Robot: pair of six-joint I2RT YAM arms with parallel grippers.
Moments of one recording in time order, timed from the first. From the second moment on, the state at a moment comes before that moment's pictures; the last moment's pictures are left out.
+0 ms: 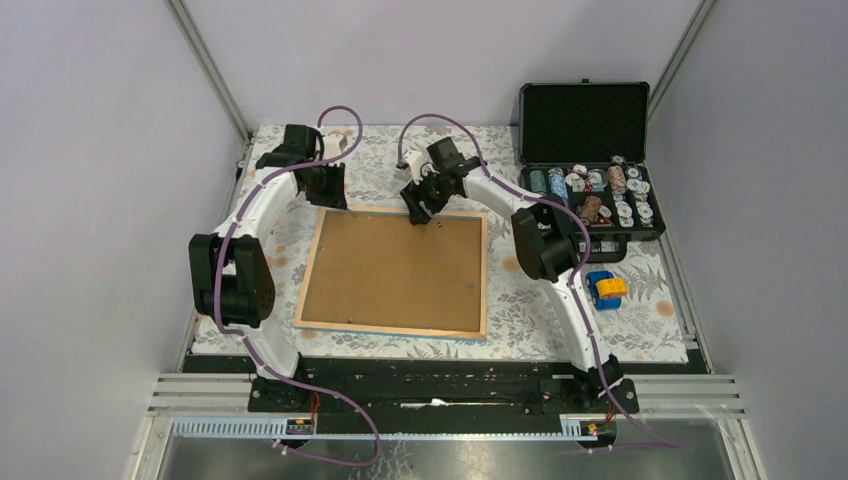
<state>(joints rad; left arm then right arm) -0.08 1.74 1.46 -0.74 0.29 0.07 0.56 2.45 2.05 -0.57 -0.44 -0.28</state>
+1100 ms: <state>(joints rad) -0.28 1.84 1.48 -0.66 0.14 -0.03 0.57 2.29 1.74 -0.39 -0.42 -0.43</state>
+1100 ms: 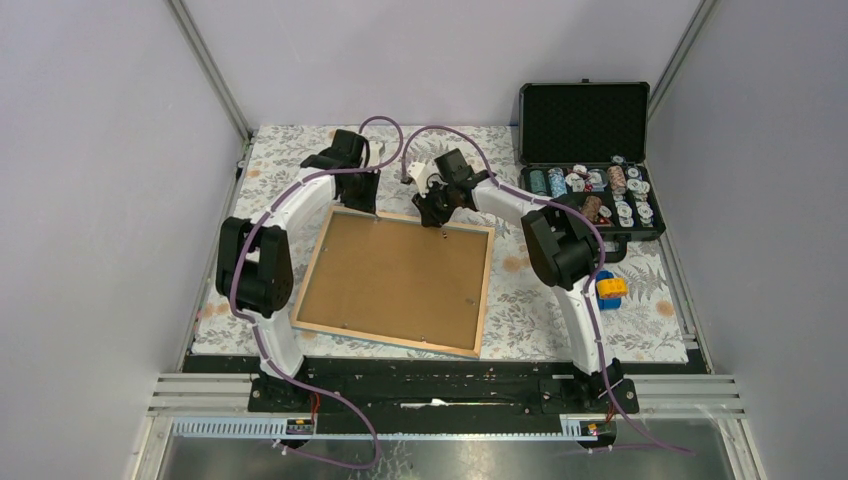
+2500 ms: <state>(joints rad) -0.22 1.83 1.47 -0.66 0.09 0.09 0.58 2.27 1.71 -0.37 -0.38 -0.44</state>
